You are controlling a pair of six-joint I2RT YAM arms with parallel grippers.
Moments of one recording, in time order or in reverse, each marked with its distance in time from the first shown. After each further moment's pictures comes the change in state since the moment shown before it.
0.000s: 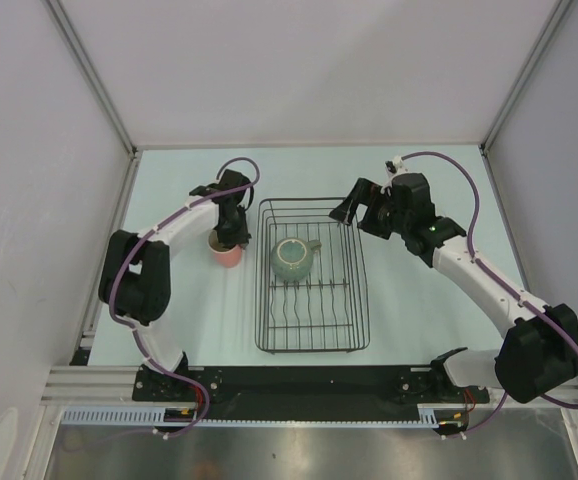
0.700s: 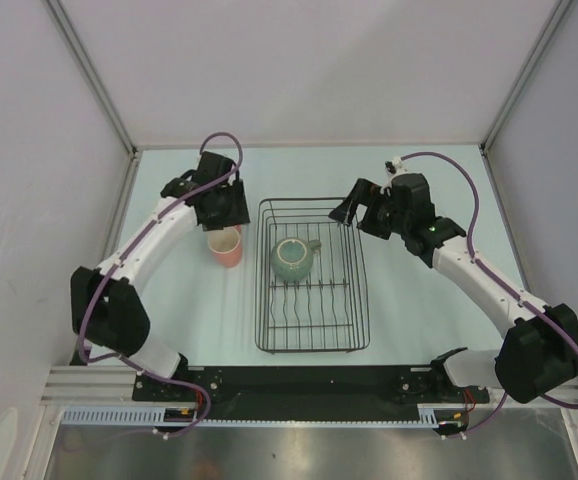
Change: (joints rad) left arm -0.002 -0.211 0.063 -0.061 -0.009 0.019; right arm 0.005 0.000 -0.004 0.004 -0.006 0.000
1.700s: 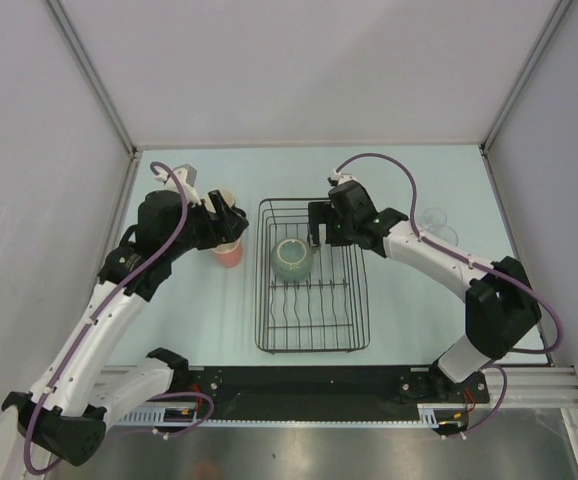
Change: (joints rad) left arm -0.037 -0.623 -0.298 0.220 0.172 -0.074; right arm 0.276 0.251 0.161 -0.170 0.328 -0.220
